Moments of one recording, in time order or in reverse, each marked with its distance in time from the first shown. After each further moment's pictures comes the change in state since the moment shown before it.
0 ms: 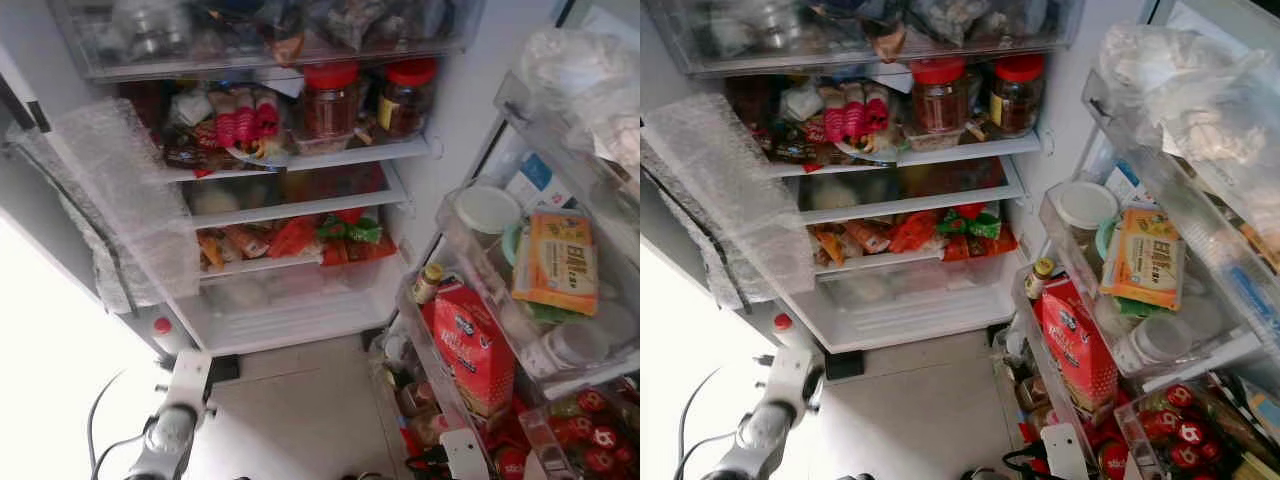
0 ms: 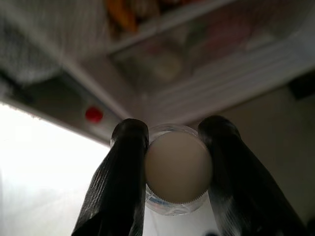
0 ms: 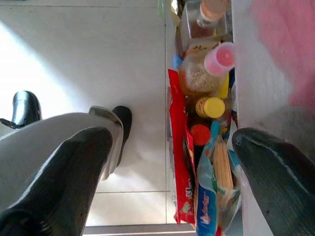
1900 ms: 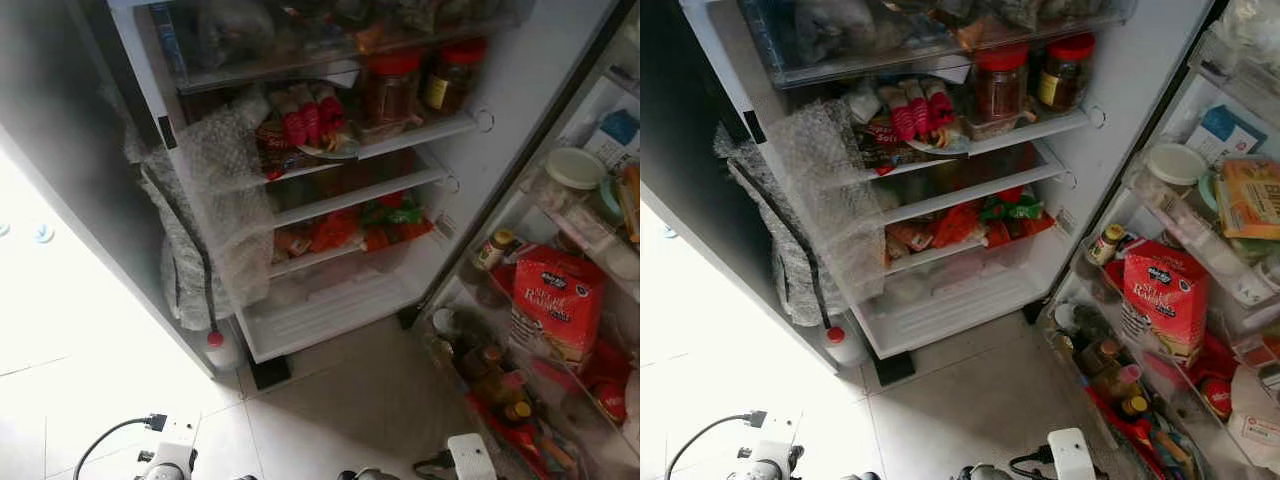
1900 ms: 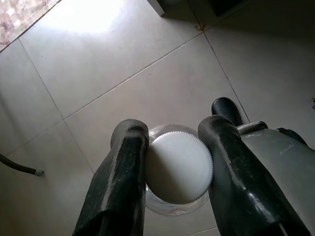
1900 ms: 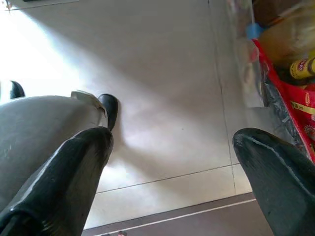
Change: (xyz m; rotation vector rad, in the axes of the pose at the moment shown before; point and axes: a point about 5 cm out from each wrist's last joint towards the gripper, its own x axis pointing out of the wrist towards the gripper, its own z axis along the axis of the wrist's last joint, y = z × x) left arm -0.043 0.001 -0.085 0.045 0.520 0.034; right arm -0.002 -0.008 -0.006 -0.027 0.027 -0.064
